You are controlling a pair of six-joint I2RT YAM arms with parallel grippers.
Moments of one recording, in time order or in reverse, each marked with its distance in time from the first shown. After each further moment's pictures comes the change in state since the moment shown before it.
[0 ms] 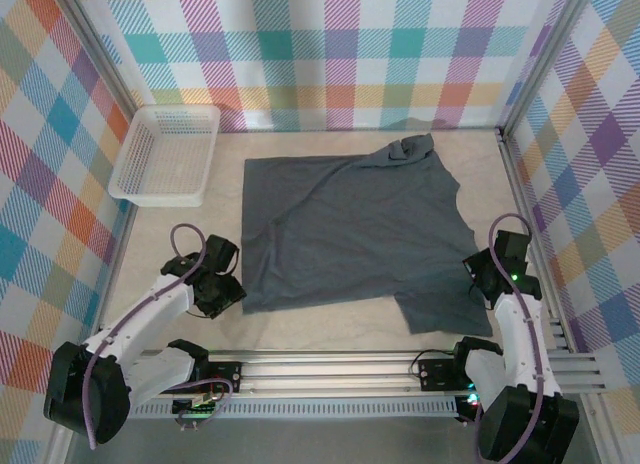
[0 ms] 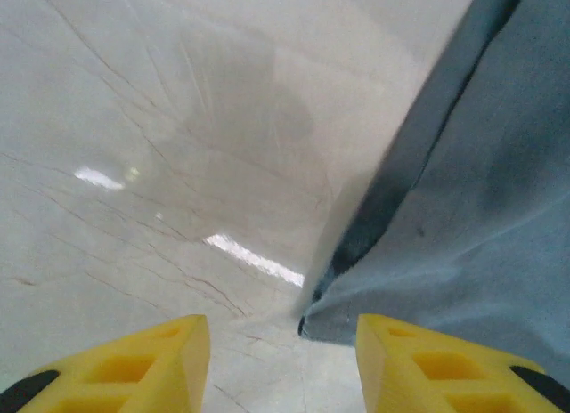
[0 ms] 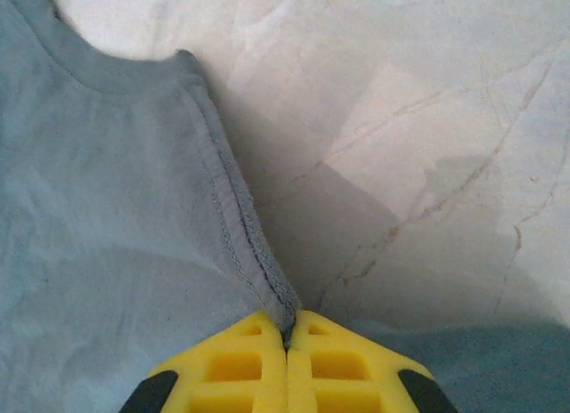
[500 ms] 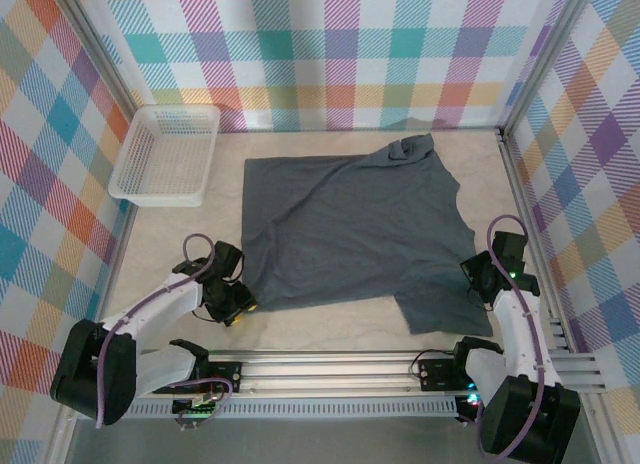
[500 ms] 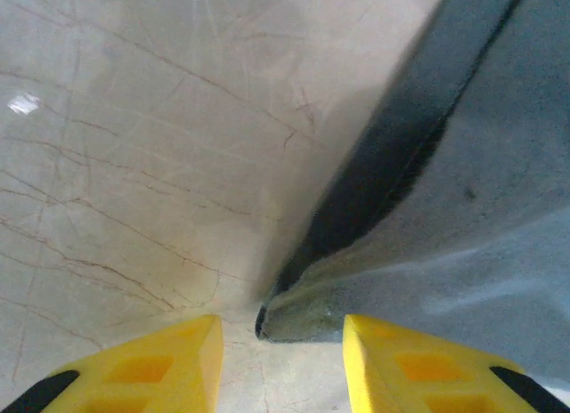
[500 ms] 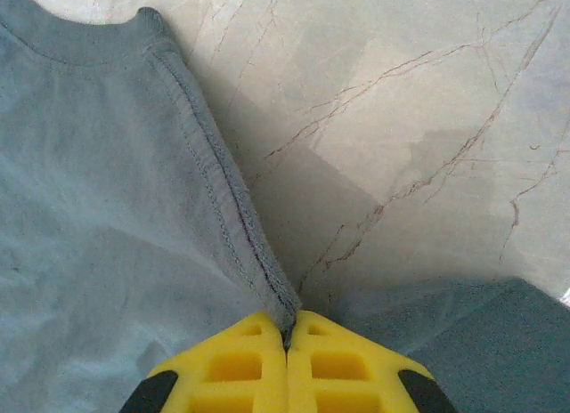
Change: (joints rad) left arm -0.003 0.104 -0.074 0.130 0.169 -0.032; right arm 0.000 0.037 -0.013 -0.001 -0.016 0.002
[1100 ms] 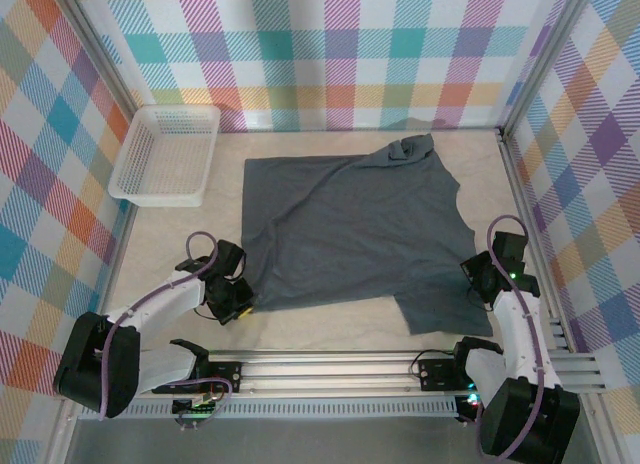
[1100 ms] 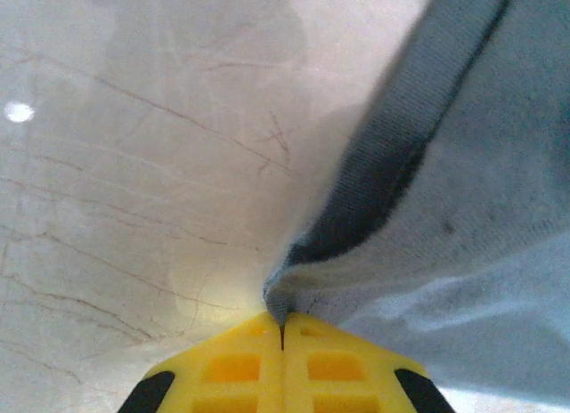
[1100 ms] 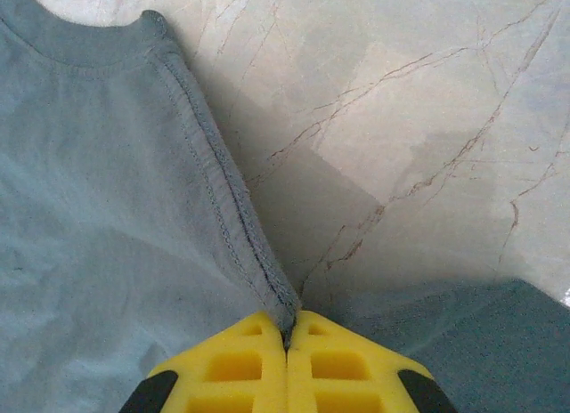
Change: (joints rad) left arm -0.002 0.030 0.008 0.030 -0.026 0.010; right arm 0.000 -0.011 0.000 -0.008 0.006 0.002
